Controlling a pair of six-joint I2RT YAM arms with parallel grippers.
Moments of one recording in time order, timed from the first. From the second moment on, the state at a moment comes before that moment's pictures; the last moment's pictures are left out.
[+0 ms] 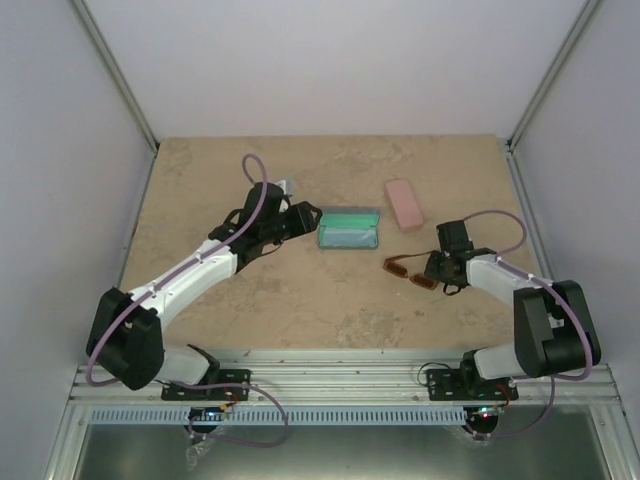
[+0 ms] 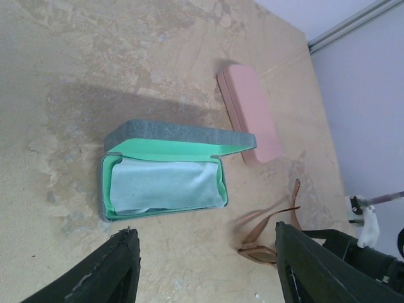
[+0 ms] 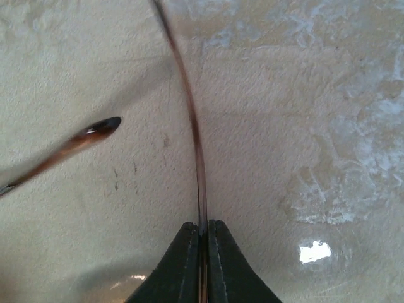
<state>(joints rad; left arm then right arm) -0.55 1.38 0.96 -0.16 0.16 -0.75 0.20 1.42 0.62 -0.37 0.15 0.54</state>
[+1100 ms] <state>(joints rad) -0.65 1.17 0.77 0.56 0.55 -0.52 0.24 1.22 0.89 0.07 -0.71 1.06</state>
